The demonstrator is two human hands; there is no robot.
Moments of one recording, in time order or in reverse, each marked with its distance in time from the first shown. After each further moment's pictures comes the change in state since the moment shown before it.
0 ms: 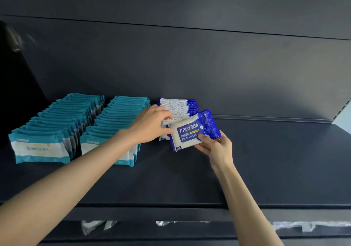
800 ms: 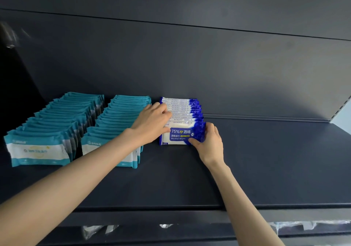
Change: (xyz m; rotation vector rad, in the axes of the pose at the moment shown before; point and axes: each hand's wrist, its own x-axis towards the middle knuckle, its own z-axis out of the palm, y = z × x) left_hand 0.007 -0.017 0.011 0.342 0.021 0.092; right_hand 0.021 0.023 0.016 -1.061 0.062 -0.315
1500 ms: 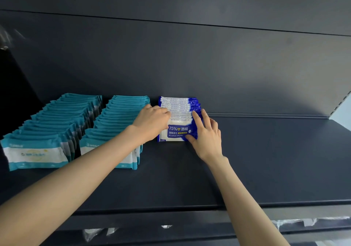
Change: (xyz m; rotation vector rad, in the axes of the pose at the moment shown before) left_hand 0.011 -0.001 0.003 0.157 -0.092 0.042; right_hand 0.010 -0.011 0.000 -0.487 -0.082 -0.200
